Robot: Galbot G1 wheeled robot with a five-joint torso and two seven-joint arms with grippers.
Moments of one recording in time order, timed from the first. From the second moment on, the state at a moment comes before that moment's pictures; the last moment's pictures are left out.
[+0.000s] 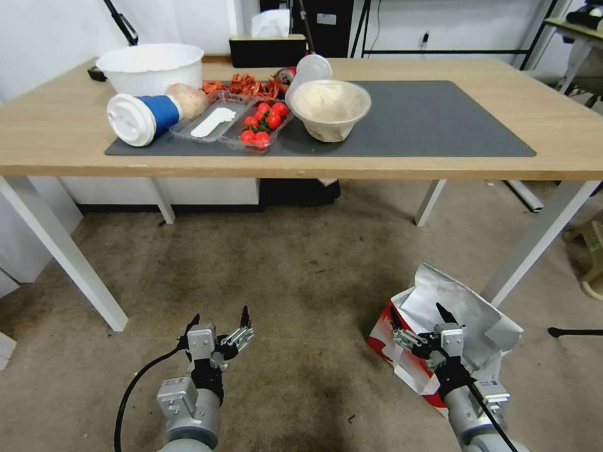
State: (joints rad) left arm 1.80 -1.40 -0.31 -2.26 -0.23 0.15 -0.36; right arm -1.76 1.52 0.66 2.12 0.08 -0.03 -0.18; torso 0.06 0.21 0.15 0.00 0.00
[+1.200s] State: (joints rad) left arm 1.80 -1.40 -0.31 -2.26 -0.22 0.15 -0.35; right arm -1.75 1.51 0.66 2.12 0.09 -0.03 -0.18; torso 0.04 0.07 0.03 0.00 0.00
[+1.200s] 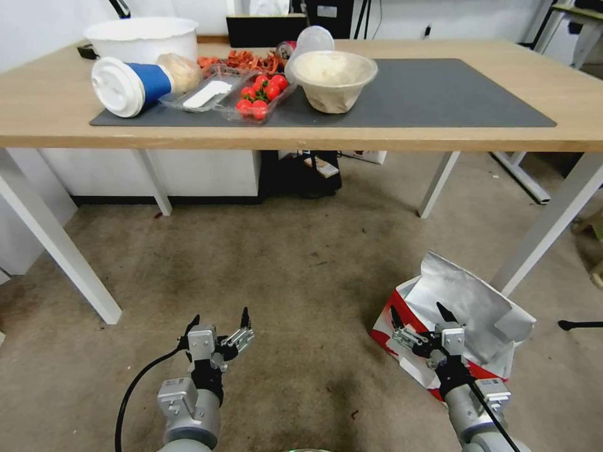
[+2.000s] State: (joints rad) left arm 1.80 -1.40 -0.31 -2.25 -0.22 0.15 -0.35; right arm -1.76 1.51 0.67 2.12 0.10 -0.02 -0.17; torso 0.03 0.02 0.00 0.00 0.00
